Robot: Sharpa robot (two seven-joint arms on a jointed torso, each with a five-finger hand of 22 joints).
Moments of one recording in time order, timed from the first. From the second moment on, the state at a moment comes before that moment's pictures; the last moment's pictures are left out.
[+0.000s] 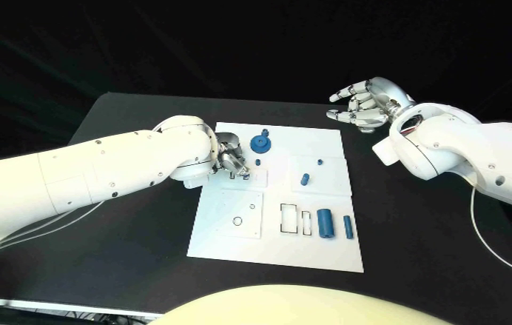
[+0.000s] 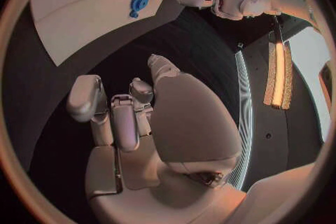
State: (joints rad) left arm 1.20 -0.72 -0.05 1.50 -1.10 0.10 -0.60; left_hand 1.13 -0.21 0.77 0.22 0.28 0.84 0.06 0.84 0.62 1.28 -0.02 1.21 0.94 1.47 -0.07 1.56 1.31 0.10 1.33 0.04 1.40 1.17; right arm 1.35 -0.88 -0.17 1.55 -0.78 -0.51 -0.06; right_hand 1.48 -0.16 0.16 0.29 0.37 0.81 0.18 0.17 0.29 1.19 0.09 1.15 1.04 1.46 0.02 1.45 1.30 0.08 1.34 0.12 1.11 1.27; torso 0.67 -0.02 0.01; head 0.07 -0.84
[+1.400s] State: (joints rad) left arm 1.20 -0.71 -0.04 1.48 -1.10 0.16 -0.59; left_hand 1.11 -0.21 0.77 0.22 0.28 0.84 0.06 0.85 0.62 1.30 -0.02 1.21 0.96 1.46 -0.07 1.56 1.31 0.10 1.33 0.04 1.40 1.17; right arm 1.35 -0.88 -0.17 1.55 -0.78 -0.51 -0.06; right_hand 1.48 -0.16 0.17 0.29 0.38 0.81 0.18 0.17 0.29 1.19 0.09 1.14 1.03 1.46 0.02 1.45 1.30 0.08 1.34 0.12 1.11 1.27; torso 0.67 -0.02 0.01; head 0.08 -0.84
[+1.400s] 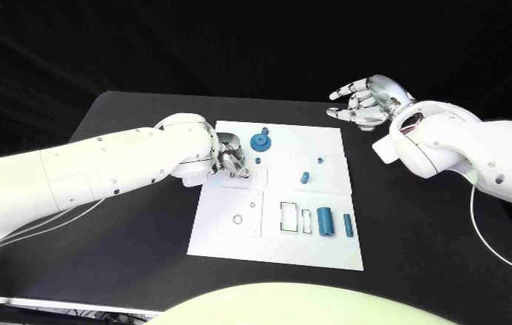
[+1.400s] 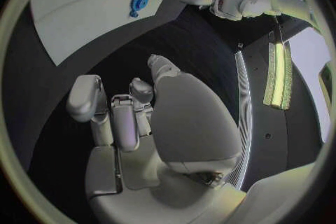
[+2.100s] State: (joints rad) left arm 1.20 -0.69 -0.04 1.45 -1.09 0.18 -0.60; left_hand 1.05 -0.21 0.81 0.17 0.28 0.86 0.05 0.86 0.60 1.31 -0.03 1.22 0.97 1.46 -0.07 1.56 1.31 0.10 1.33 0.04 1.40 1.17; right arm 1.35 -0.88 -0.17 1.55 -0.78 -0.52 -0.06; right_hand 1.48 -0.16 0.17 0.29 0.39 0.81 0.18 0.17 0.29 1.19 0.09 1.14 1.03 1.46 0.02 1.45 1.30 0.08 1.34 0.12 1.11 1.27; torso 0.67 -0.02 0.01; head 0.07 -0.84
